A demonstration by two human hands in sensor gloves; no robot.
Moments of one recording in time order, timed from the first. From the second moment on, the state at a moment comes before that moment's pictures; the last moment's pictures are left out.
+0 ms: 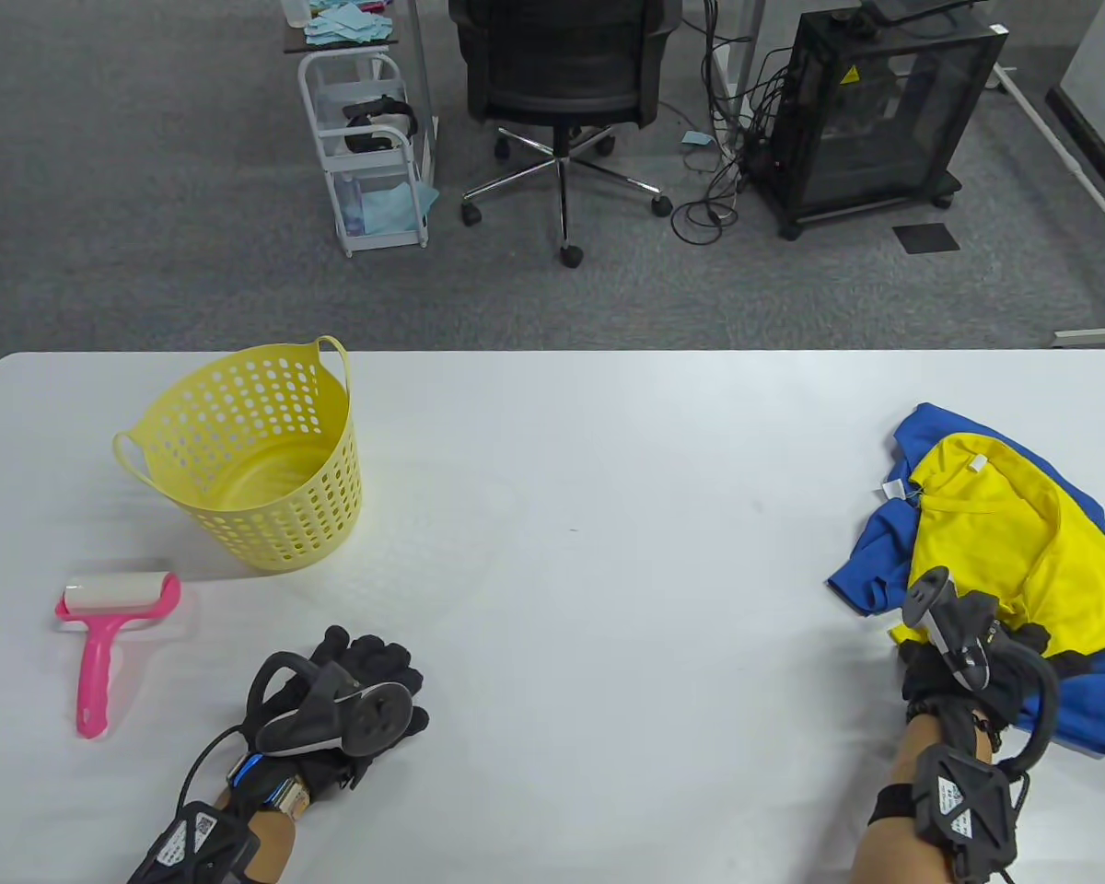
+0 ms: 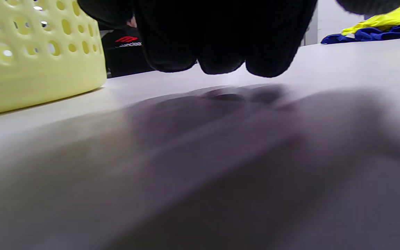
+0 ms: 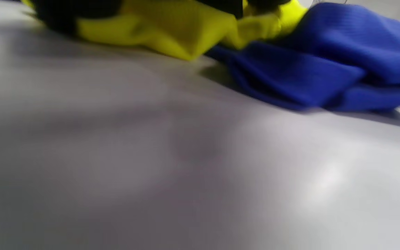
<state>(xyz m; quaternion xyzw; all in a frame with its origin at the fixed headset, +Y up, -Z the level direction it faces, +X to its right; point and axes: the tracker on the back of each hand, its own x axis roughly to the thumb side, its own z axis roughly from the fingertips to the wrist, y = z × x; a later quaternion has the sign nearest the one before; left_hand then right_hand) -0.222 -0.757 -0.271 -0.03 -0.27 -0.07 0.96 0.357 -0.766 -0.323 0.35 -0.07 -0.93 0.09</state>
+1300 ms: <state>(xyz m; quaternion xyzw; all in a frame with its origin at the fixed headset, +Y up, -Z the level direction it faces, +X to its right) -0.145 -0.642 -0.288 -0.02 -0.28 0.29 0.92 0.055 -0.672 -0.280 -0.12 0.03 -0.81 -0.57</state>
